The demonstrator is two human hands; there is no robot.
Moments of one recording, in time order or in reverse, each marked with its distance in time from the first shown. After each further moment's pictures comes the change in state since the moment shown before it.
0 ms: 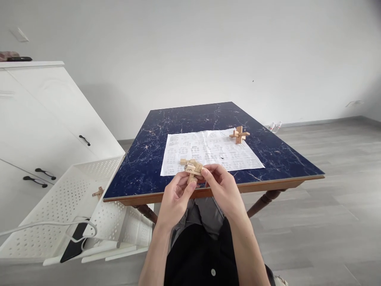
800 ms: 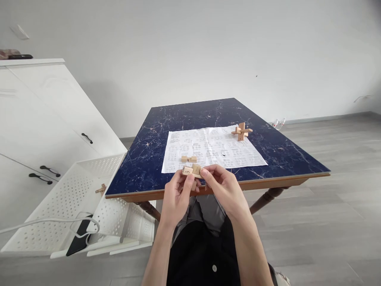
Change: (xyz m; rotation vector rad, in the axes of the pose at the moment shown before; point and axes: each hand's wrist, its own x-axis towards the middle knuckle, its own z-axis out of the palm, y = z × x) left_hand -0.002 -0.004 0.004 0.158 0.103 0.059; right_hand -0.005 -0.005 -0.003 -0.046 -0.053 0.027
